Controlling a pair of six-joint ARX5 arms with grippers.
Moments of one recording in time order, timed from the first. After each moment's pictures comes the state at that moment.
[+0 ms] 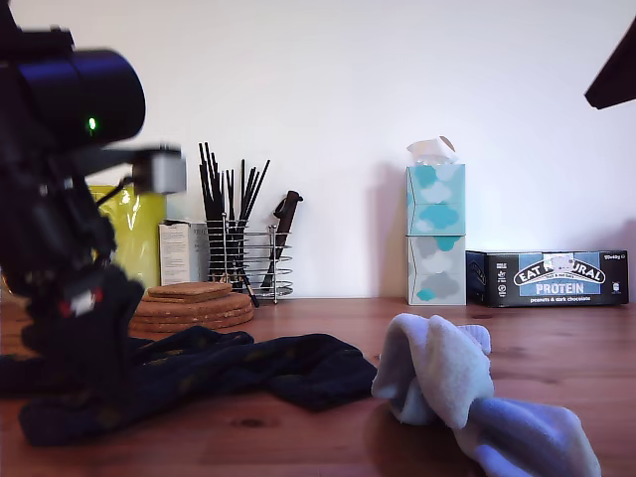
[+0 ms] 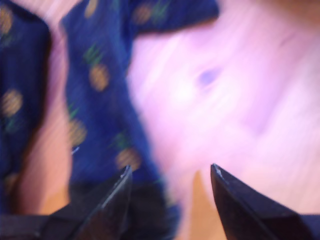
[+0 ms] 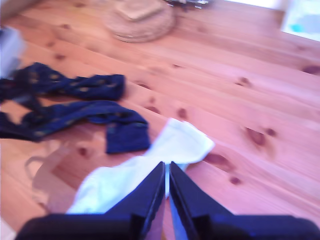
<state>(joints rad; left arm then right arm) -0.54 1.52 0.75 -0.40 0.11 0.42 0.44 0.59 0.58 -0.50 -0.15 -0.03</state>
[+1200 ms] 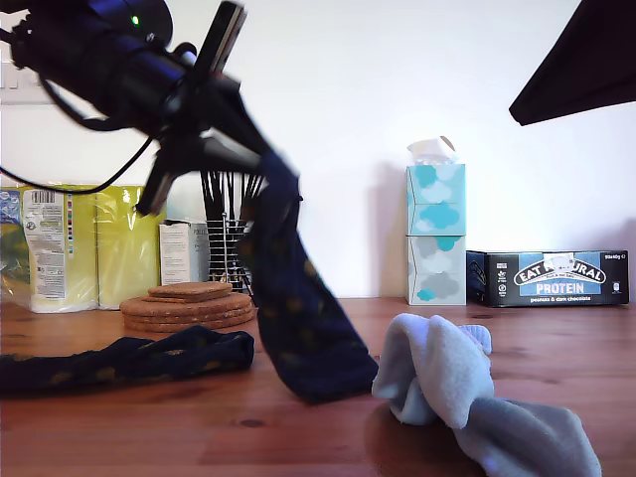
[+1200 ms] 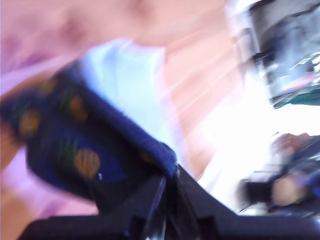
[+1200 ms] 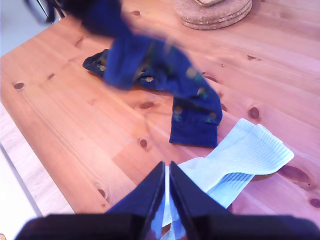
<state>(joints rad) -0.43 1.60 1.13 -0.31 0.88 -0.50 0.47 0.72 0.58 -0.42 -0.36 -0.03</state>
